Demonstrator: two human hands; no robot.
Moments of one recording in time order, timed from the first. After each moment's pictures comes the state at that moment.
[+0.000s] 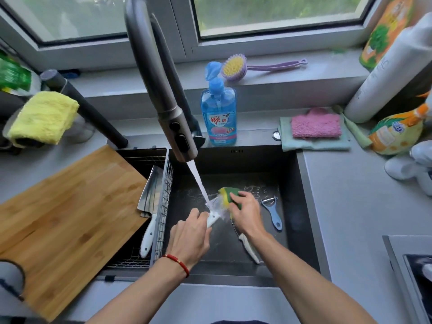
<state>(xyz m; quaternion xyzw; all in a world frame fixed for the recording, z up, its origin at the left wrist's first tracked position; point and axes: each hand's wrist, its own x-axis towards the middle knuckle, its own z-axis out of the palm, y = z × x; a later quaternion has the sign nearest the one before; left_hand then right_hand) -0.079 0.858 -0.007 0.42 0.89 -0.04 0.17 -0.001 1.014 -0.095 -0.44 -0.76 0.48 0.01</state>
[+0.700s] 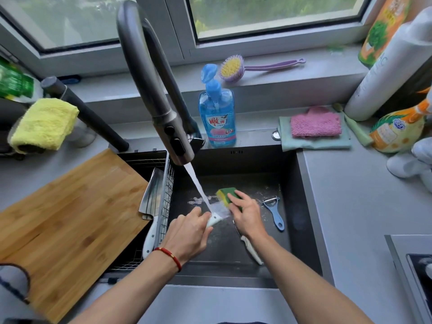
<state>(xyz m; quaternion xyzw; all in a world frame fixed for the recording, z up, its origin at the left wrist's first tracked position) -0.097 0.862 0.011 0.50 0.85 -0.06 0.18 0.003 1.013 -0.099 -0.40 -0.76 0.51 0.04</state>
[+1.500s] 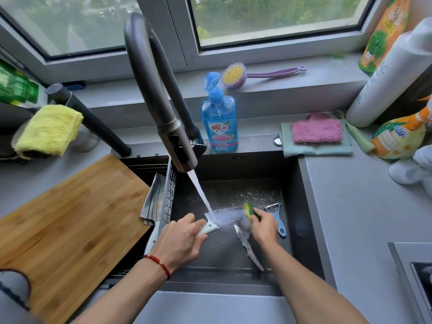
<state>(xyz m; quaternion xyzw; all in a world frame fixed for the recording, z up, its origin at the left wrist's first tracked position) -0.115 0.844 0.019 0.51 0.84 -0.03 0.18 0.027 1.027 -0.132 -0.57 -0.63 0.52 0.03</state>
